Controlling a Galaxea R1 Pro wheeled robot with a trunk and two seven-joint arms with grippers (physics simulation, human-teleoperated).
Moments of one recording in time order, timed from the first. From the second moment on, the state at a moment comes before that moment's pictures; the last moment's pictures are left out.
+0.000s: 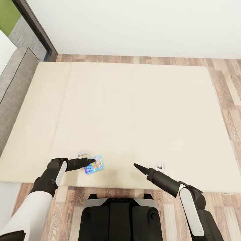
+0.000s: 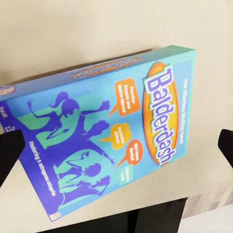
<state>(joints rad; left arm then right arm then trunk) -0.75 0.06 0.17 -0.86 0.07 0.78 -0.47 -0.28 0.07 -0.13 -1.56 -0.58 0.86 0.60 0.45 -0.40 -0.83</state>
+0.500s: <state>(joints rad) -0.76 0.06 0.17 -0.86 0.06 0.79 -0.45 -0.28 0.07 -0.13 -1.56 -0.58 0.86 0.53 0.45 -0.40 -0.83</state>
